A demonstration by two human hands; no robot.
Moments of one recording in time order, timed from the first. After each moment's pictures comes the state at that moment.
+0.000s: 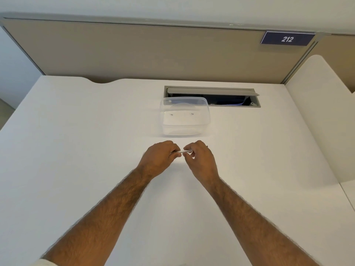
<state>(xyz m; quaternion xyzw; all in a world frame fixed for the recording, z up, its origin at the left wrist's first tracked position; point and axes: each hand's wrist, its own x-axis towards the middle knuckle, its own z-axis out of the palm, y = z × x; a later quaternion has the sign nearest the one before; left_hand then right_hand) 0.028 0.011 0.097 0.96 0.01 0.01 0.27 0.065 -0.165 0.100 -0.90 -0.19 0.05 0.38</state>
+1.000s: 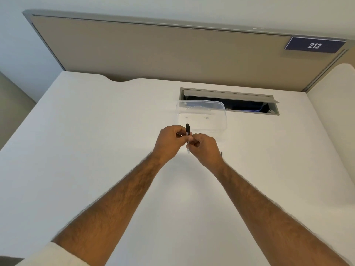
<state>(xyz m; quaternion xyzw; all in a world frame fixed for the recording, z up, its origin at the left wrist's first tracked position) 0.057 0.027 0.136 0.82 0.17 0.05 0.55 0.112 -0.116 0.108 -0.88 -0.23 0.11 0.39</state>
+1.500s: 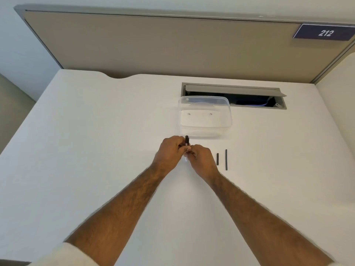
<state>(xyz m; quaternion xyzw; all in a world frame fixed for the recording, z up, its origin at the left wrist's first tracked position) 0.049 0.036 0.090 0.90 0.14 0.01 0.41 0.097 -0.103 0.060 -0.90 -0.24 0.14 0.33</state>
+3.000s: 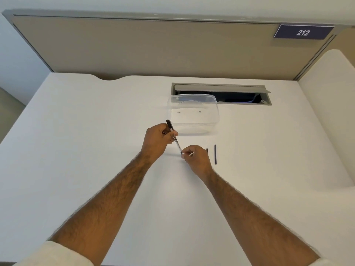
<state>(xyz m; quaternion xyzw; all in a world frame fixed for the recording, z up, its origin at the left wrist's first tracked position) 0.054 0.042 0.106 0.79 0.20 0.07 0.57 0.087 -0.129 0.038 -0.87 -0.09 0.19 0.45</state>
